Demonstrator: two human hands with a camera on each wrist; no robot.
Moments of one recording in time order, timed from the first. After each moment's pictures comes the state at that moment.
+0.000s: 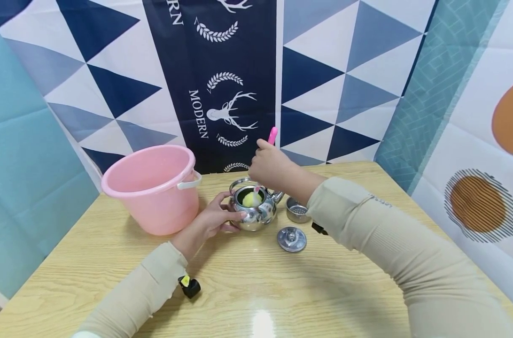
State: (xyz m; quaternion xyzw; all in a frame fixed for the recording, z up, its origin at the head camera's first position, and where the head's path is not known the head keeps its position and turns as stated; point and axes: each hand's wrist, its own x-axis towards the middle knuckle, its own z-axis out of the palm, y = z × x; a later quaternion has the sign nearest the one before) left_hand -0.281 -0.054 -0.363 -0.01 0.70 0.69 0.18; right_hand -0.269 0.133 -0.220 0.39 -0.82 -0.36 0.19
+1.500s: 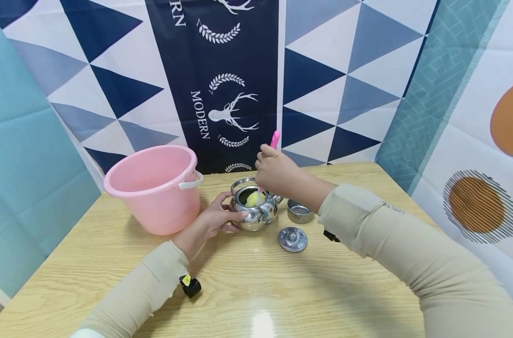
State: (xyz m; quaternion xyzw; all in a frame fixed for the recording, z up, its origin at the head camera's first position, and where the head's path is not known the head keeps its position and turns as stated) left_hand -0.280 -0.056 -0.361 -0.01 0.70 0.70 0.18; right_hand -0.261 0.141 -0.228 0.40 -0.79 -0.40 0.23
